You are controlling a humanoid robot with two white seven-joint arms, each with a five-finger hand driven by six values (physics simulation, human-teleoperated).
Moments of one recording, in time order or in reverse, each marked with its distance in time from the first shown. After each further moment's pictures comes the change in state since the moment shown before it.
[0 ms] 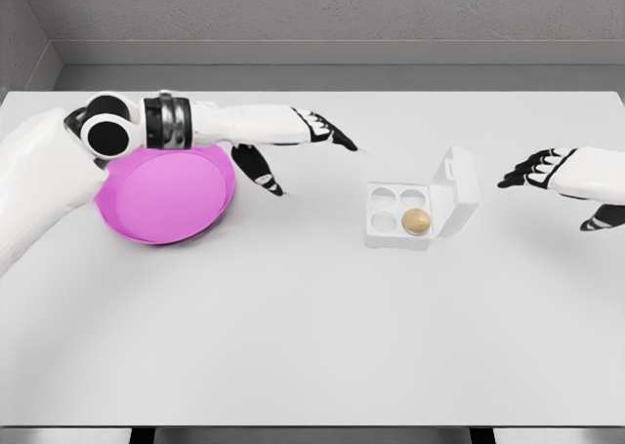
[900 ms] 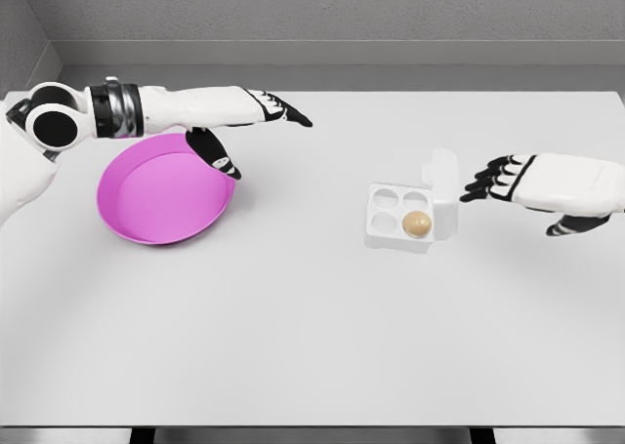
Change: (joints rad) left arm 0.003 0.089 0.042 0.004 0.009 0.000 0.000; right arm -0.005 0.009 0.019 -0.160 -0.006 0.000 0.000
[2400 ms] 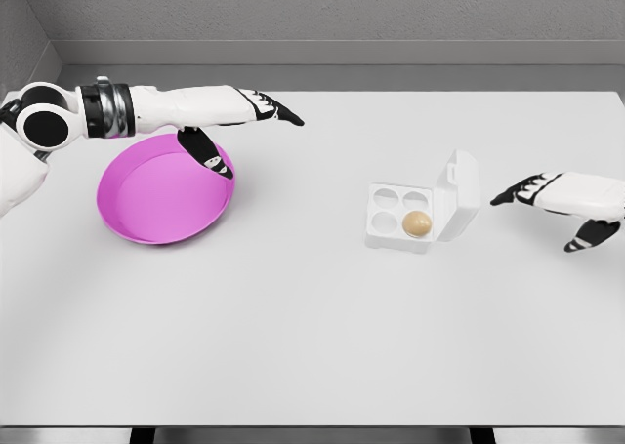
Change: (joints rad) left arm 0.000 0.020 0.001 0.000 0.001 0.000 0.000; right arm -0.025 0.087 0.072 0.333 0.012 0.000 0.000
